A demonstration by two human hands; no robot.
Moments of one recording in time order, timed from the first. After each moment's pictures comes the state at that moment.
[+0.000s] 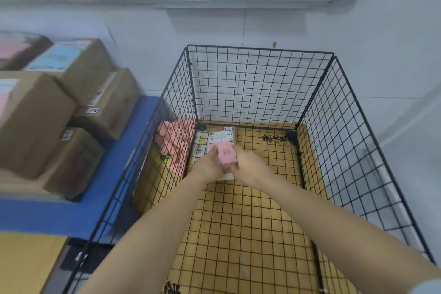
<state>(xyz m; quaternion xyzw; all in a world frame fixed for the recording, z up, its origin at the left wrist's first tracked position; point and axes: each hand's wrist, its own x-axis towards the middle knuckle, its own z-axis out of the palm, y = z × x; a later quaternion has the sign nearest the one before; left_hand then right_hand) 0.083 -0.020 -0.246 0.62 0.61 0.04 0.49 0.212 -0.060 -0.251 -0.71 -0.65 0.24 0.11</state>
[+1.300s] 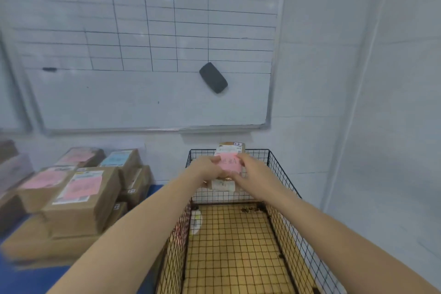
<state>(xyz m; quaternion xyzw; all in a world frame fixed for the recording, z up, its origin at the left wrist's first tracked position) 0.020 -0.113 0.023 0.75 0.47 0.17 0.44 0.141 -0.211 0.012 -0.72 -0.64 -0.01 0.28</state>
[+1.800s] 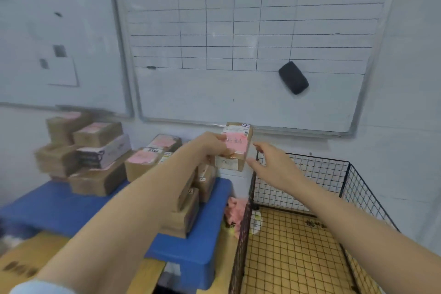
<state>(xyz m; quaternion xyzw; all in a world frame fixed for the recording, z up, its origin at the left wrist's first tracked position) -0.131 -0.076 0.078 0.70 0.57 0.22 0.37 0.041 -0.147 0.037 -0.61 -0.74 0.00 0.30</state>
